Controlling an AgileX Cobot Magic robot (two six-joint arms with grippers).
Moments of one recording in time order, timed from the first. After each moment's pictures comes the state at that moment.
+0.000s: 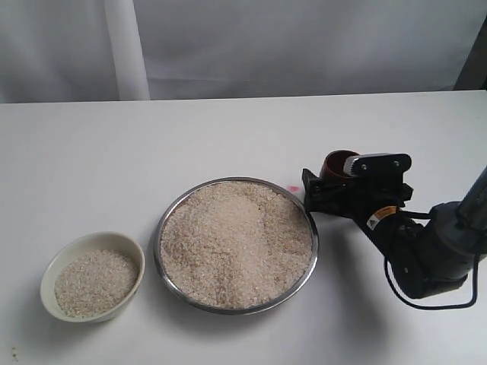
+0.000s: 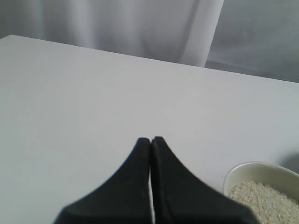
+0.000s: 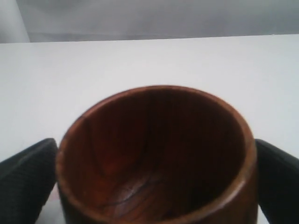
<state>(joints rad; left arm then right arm) 0.07 0.00 0.00 0.20 0.34 -0.34 0.34 2.25 -0.73 0.07 -1.18 0.09</state>
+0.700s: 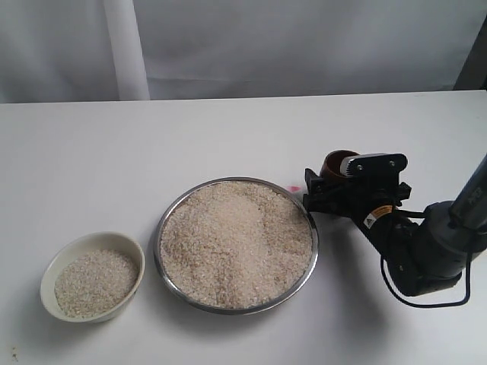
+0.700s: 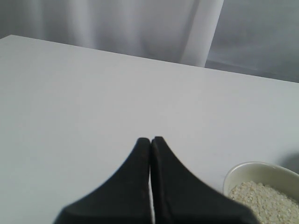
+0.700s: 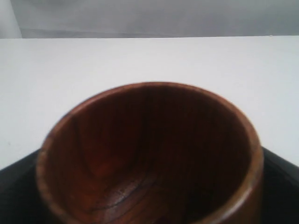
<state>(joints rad) 0.07 0.00 0.00 0.20 0.34 -0.34 0.34 2.28 -0.76 0.09 -1.18 0.05</state>
